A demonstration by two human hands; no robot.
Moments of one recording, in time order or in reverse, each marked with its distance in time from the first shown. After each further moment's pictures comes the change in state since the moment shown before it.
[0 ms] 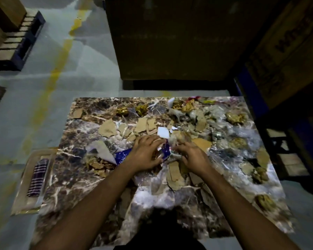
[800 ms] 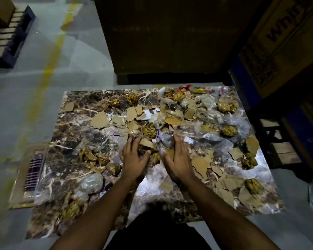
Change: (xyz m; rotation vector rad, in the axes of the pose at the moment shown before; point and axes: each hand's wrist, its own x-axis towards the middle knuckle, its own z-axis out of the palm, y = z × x) left_hand -0.044 0.024 0.073 -0.509 0.323 -0.456; right_hand -0.037 -0.005 0.072 0.269 0.208 0.274
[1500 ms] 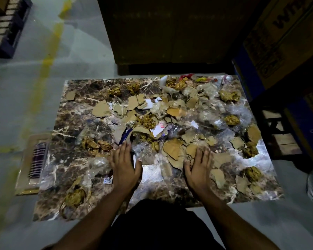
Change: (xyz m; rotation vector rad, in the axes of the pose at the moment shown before) left_hand -0.071 -0.034 -0.007 0.263 0.122 0.019; right_hand -0.074 0.073 0.009 -0.236 0.106 0.275
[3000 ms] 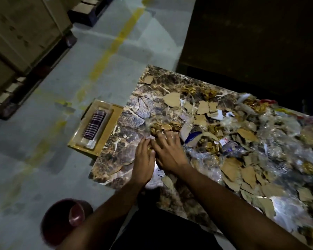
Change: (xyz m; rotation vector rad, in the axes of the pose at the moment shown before) left_hand -0.011 -0.115 -0.050 -0.490 0.175 -0.274; right_hand -0.030 -0.286 0.072 -0.579 -0.229 -1.186
